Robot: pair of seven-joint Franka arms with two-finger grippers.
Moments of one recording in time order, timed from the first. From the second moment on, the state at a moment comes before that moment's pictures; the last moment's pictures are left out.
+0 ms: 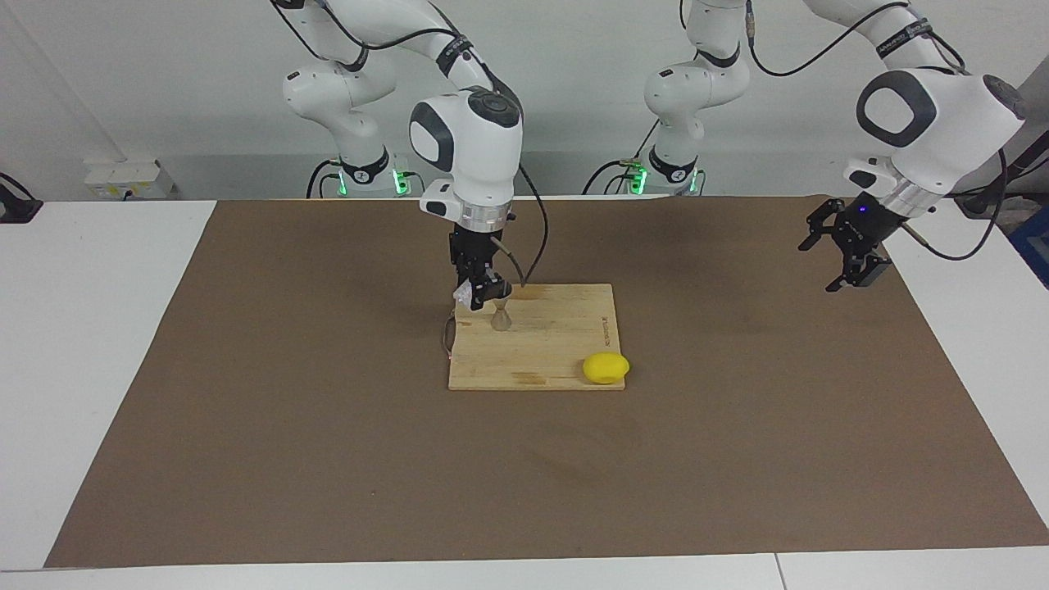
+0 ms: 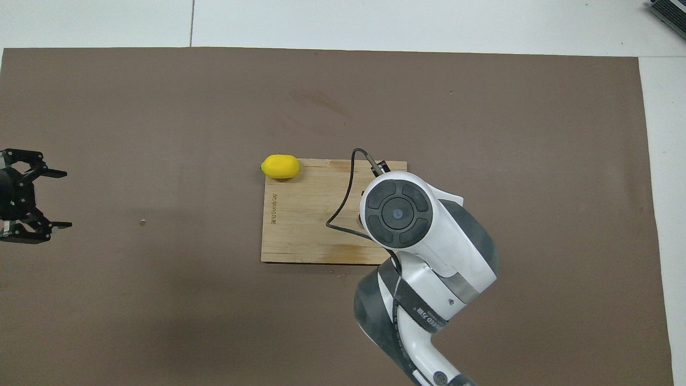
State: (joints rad) left arm 0.19 -0.09 -0.05 -1.99 -0.18 1.89 1.55; right arm 0.51 0.17 0.06 -1.86 -0.30 2.08 1.78
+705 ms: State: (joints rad) left arm 0.13 -0.13 -0.05 -1.93 -0.10 1.68 0.47; right arm 0.55 0.16 0.06 -1.86 -0.40 2.08 1.78
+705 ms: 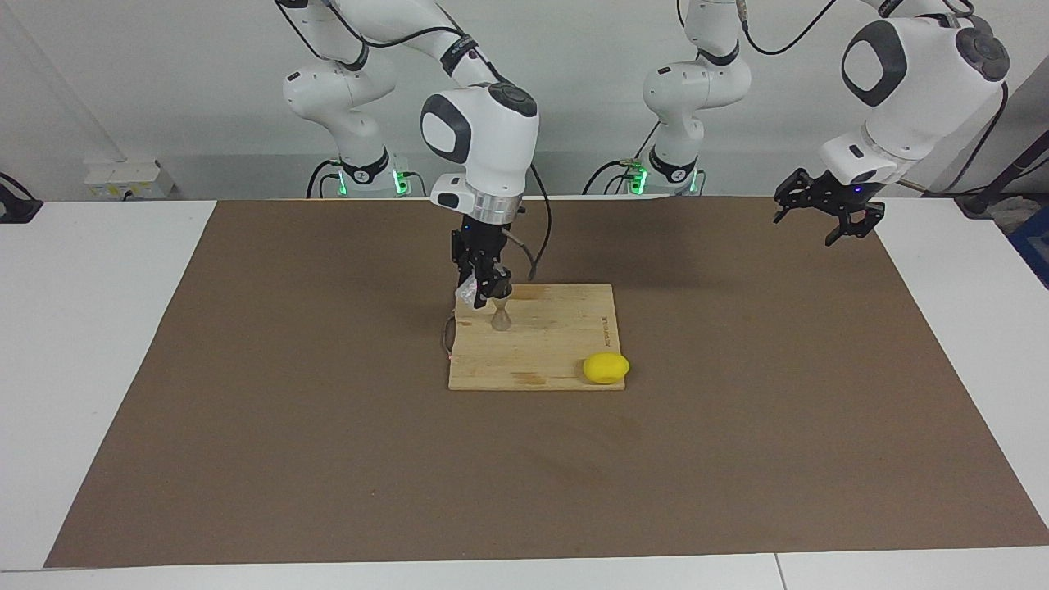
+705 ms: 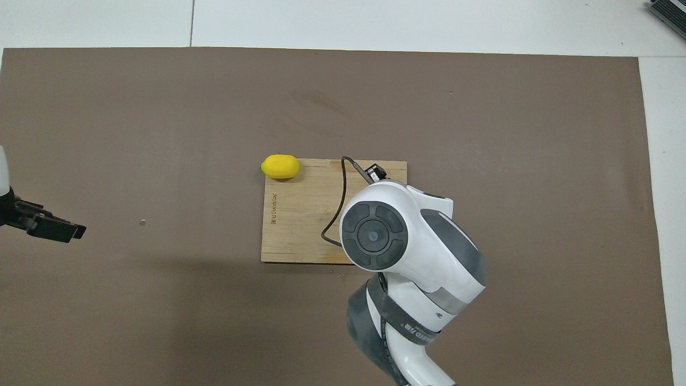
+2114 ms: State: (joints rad) left arm 0.10 -0.12 -0.06 -1.76 0.00 1.70 0.07; right arm 0.45 0.17 0.06 -1.86 -0.08 2.11 1.77
